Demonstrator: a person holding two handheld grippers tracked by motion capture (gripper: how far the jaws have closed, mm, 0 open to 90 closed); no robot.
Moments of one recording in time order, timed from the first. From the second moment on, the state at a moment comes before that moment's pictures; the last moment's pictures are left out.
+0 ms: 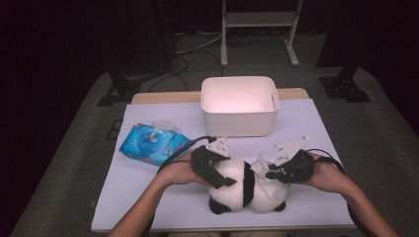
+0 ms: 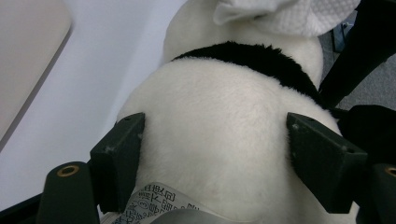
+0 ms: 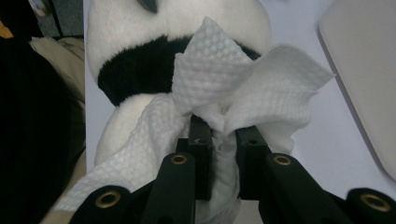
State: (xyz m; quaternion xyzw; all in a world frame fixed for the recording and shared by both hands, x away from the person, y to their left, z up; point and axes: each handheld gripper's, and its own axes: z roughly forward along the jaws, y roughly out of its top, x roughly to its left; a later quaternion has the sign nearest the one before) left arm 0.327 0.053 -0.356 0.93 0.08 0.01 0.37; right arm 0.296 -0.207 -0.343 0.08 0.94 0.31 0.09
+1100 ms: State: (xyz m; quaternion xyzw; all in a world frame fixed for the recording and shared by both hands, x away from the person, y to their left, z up) left arm 0.328 0.062 -0.343 0.92 0.07 0.00 0.38; right arm 0.294 -0.189 -0.344 0.04 0.94 0.32 0.09
